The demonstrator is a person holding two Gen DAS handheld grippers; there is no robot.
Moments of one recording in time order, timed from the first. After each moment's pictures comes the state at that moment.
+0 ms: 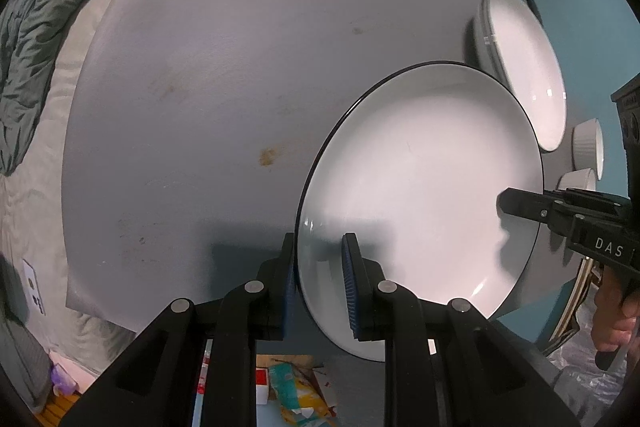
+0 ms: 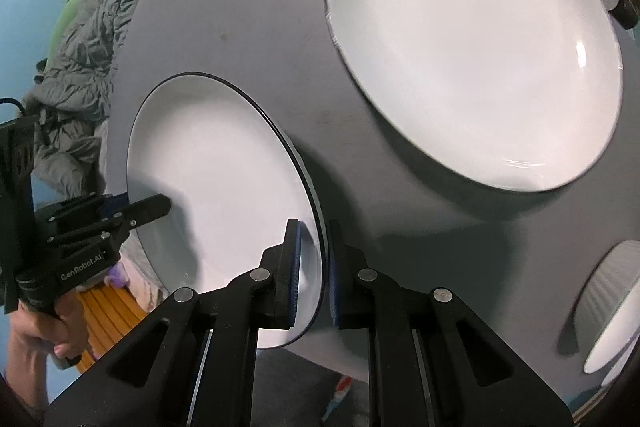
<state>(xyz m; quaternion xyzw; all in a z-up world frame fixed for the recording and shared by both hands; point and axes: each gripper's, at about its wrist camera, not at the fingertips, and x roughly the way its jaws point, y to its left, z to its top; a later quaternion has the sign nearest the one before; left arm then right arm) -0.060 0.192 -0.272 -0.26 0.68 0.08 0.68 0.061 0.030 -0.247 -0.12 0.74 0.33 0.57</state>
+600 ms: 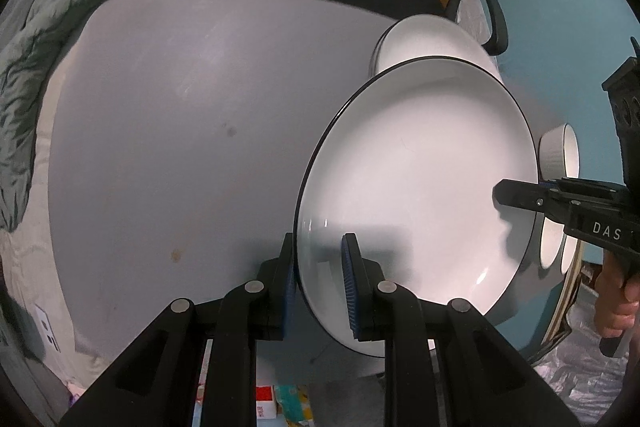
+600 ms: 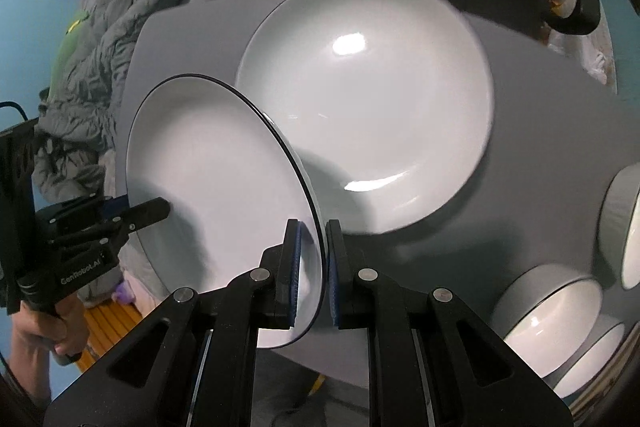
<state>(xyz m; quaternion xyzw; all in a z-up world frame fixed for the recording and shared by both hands) 0.023 0.164 -0.236 -0.22 0.67 0.05 0.70 0.121 -0.022 -0.212 -0.09 0.73 0.32 0.60</state>
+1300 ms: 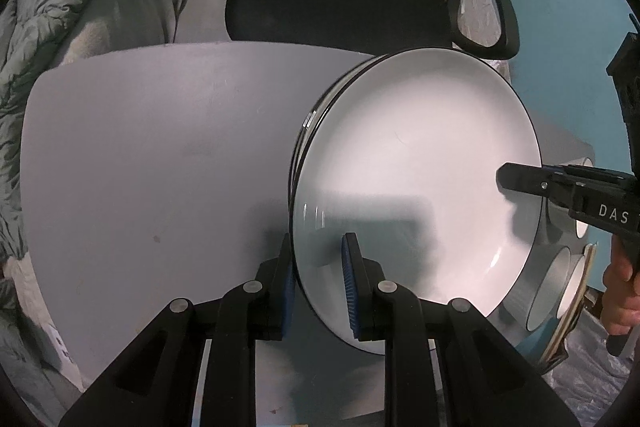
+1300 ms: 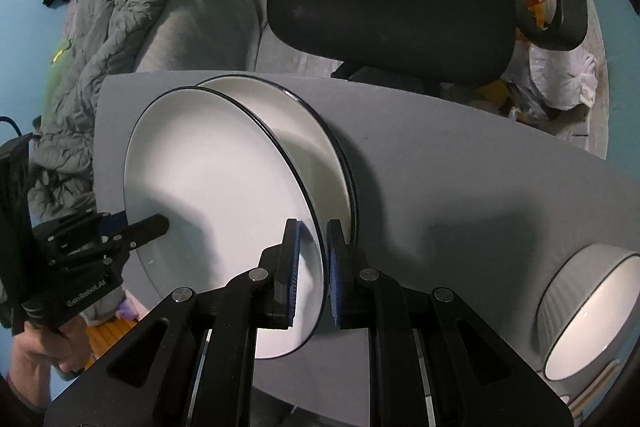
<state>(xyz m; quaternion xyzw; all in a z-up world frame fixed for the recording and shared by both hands) 0.126 0.122 -0.257 -0.20 0.70 0.05 0.68 0.210 -0.045 -0.237 -0.07 0.75 0.30 0.59</state>
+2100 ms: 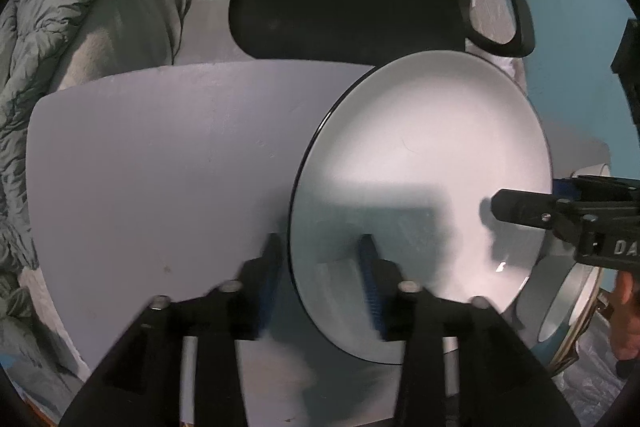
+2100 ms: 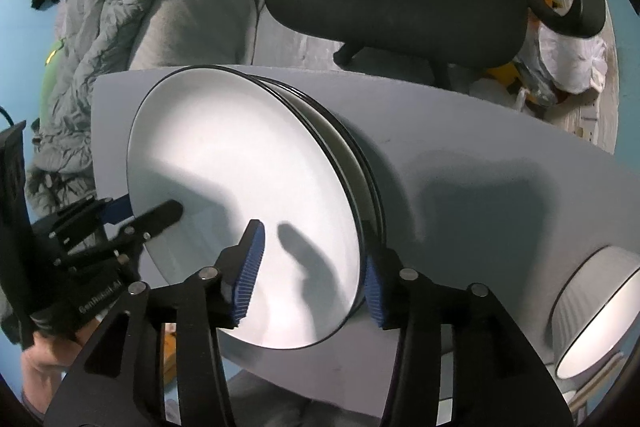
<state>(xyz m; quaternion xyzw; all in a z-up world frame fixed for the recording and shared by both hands) 0.147 0.114 -0.264 -0.17 0.72 0.07 0.67 0.222 -0.030 -0.250 -0.06 0.78 0.28 0.56</state>
